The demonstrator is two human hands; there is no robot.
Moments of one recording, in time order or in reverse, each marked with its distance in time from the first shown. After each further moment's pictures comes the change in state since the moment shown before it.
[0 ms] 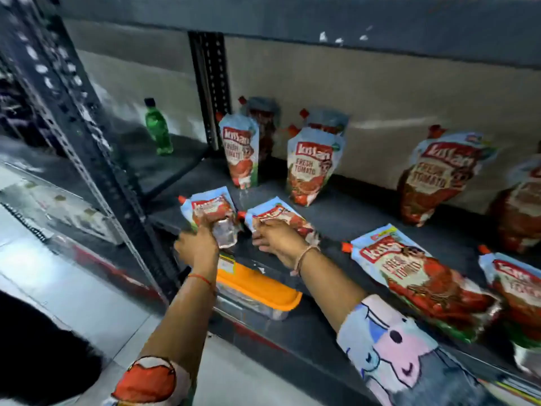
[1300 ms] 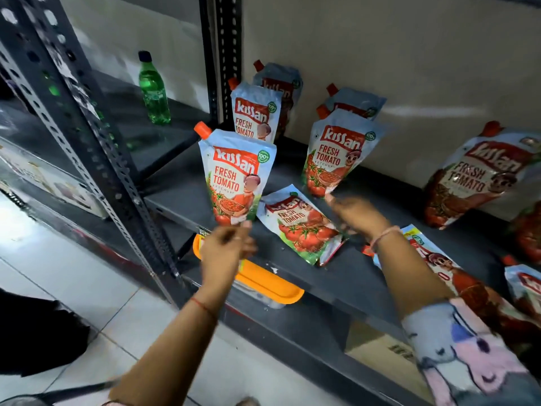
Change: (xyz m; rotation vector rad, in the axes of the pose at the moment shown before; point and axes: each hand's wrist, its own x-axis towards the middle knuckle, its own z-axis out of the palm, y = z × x) left_hand 0.001 -0.029 0.003 -0.262 -0.537 0.066; right_hand 0.022 -0.012 -0.098 -0.649 0.384 0.037
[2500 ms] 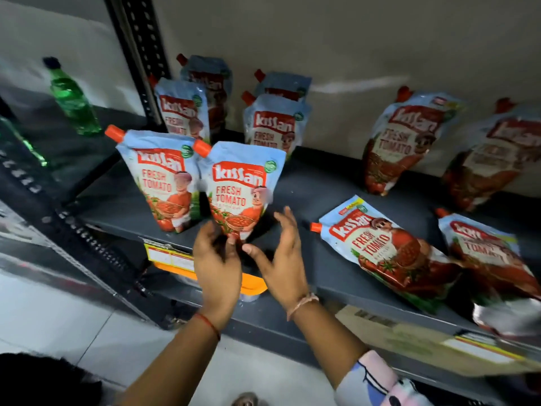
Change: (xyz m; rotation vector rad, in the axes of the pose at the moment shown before) left_hand -0.042 -0.025 0.064 0.246 0.057 0.405; right_hand -0.079 0.045 0.096 0.401 0.387 -0.368
